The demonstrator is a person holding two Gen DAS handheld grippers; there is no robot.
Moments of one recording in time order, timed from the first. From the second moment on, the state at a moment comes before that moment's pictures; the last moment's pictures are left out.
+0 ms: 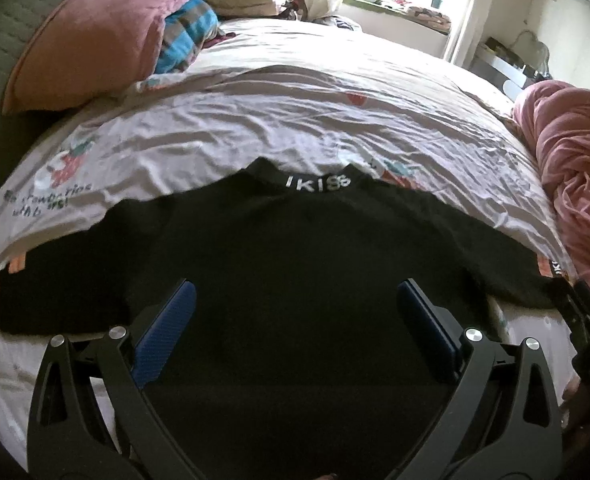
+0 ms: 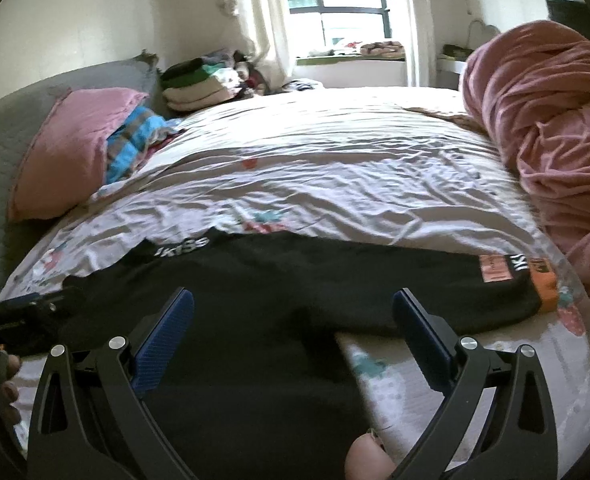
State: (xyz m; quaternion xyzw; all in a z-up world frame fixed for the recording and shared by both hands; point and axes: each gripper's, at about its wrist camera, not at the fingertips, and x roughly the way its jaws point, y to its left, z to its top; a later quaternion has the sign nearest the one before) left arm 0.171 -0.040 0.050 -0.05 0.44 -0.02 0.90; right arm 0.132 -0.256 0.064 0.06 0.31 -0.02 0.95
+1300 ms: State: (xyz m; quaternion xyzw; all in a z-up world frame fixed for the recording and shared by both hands) left arm 0.235 -0.056 -0.034 -0.01 0.48 -0.02 0.88; right arm 0.159 -0.444 -0.040 0.22 0.42 -0.20 0.86
